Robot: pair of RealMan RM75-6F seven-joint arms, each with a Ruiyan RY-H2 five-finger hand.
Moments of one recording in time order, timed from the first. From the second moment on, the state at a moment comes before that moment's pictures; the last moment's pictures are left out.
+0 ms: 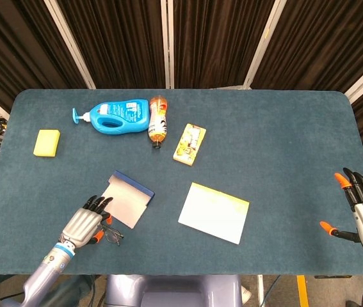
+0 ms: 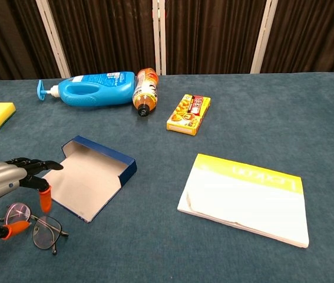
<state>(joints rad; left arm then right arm) -0.40 -1.46 0.06 -1.62 1.34 1.04 0.44 0.11 -0.96 0.07 -1.68 -1.56 1.50 0.07</state>
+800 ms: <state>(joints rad) -0.41 -1.46 0.06 -1.60 1.33 1.03 0.42 0.11 -0.96 0.07 -1.68 -1.56 1.49 0.07</state>
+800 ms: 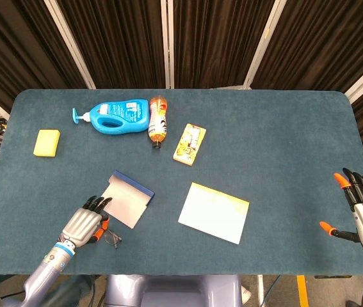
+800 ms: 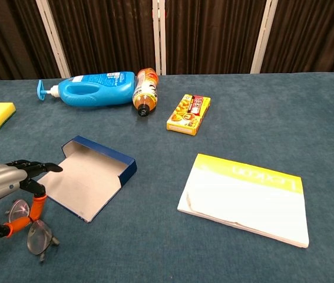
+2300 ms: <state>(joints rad) -0.61 -1.65 -0.13 -1.35 1.20 0.95 0.35 0.13 -0.97 0.08 -1.66 -1.51 1.44 0.06</state>
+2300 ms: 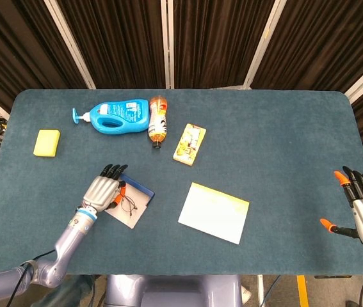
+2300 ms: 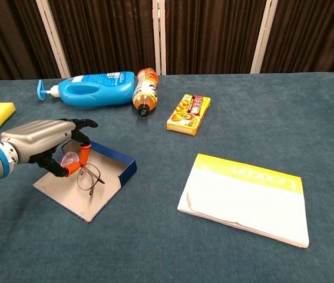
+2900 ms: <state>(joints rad) -0.56 -1.56 -0.10 -1.44 1.33 1.07 0.24 0.12 -0.97 0.08 -1.67 -1.53 1.46 0.07</state>
